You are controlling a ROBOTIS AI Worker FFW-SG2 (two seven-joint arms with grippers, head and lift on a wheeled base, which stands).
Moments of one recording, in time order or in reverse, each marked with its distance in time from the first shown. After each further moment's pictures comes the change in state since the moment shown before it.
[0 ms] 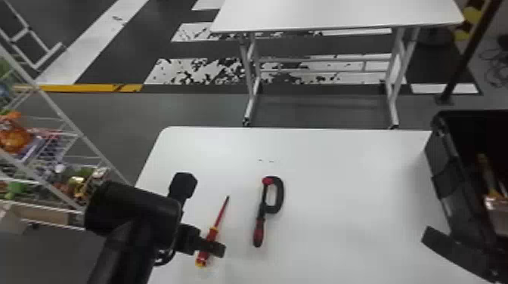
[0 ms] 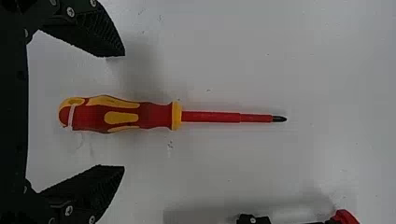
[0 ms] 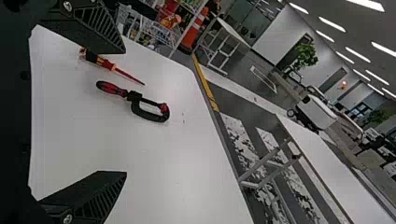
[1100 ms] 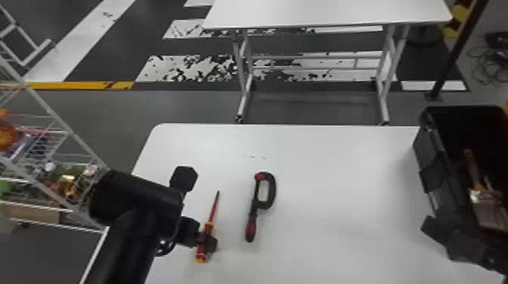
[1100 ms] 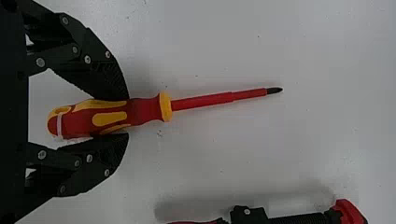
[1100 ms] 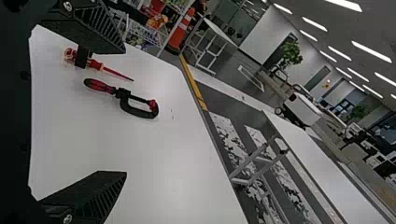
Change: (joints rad) left arm -0.051 -0.008 -0.047 0.078 -0.007 0.000 0.017; right arm -0.005 0.001 -0.032 0.038 -0.038 -0.033 0.000
